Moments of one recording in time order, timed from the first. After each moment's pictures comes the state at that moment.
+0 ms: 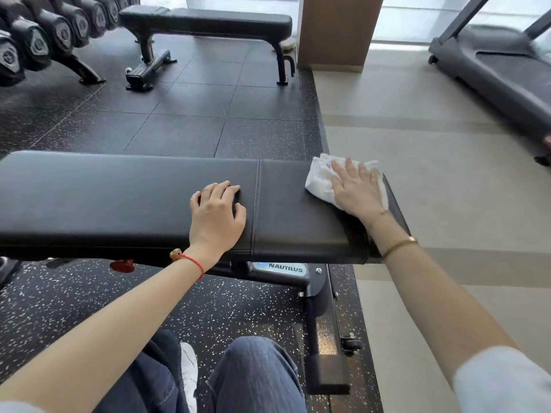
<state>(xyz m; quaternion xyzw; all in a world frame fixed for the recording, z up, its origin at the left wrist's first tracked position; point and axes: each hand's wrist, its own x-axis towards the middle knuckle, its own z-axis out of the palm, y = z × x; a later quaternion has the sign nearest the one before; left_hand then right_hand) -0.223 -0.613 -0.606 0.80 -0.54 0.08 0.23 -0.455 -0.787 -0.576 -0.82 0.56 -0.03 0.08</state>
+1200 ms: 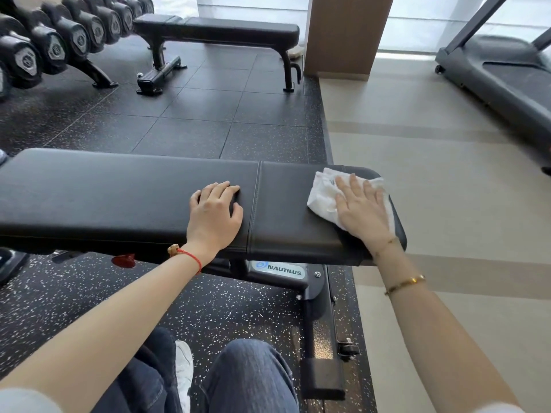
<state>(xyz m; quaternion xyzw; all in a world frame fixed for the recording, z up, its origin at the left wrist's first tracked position) -0.224 -0.610 -0.603 0.80 -0.55 0.07 0.24 -0.481 -0.752 -0.580 -0.83 0.55 -0.05 0.07</state>
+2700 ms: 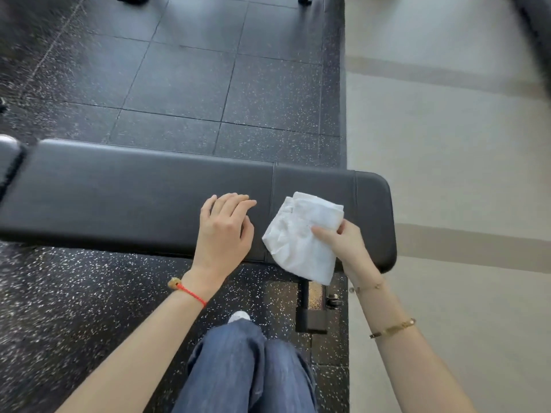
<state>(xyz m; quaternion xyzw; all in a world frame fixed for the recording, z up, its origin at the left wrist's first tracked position) -0.224 -0.581 -0.481 0.78 -0.57 -0.01 0.24 -0.428 -0.691 -0.467 -0.48 0.61 -0.17 0.60</state>
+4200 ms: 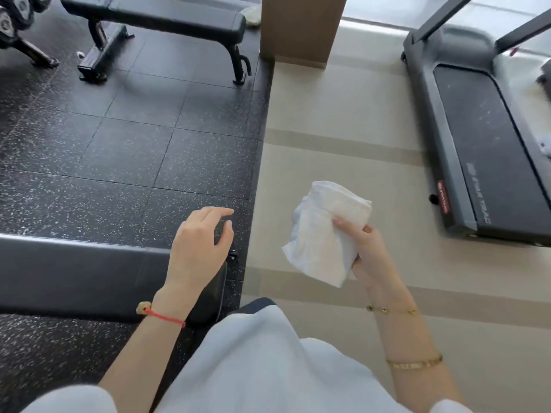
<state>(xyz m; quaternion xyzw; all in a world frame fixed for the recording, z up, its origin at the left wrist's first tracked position) -0.540 -0.856 -0.067 0.80 -0.50 -0.11 0.31 -0.780 -0.991 -0.043 -0.35 0.53 -0.30 0.71</state>
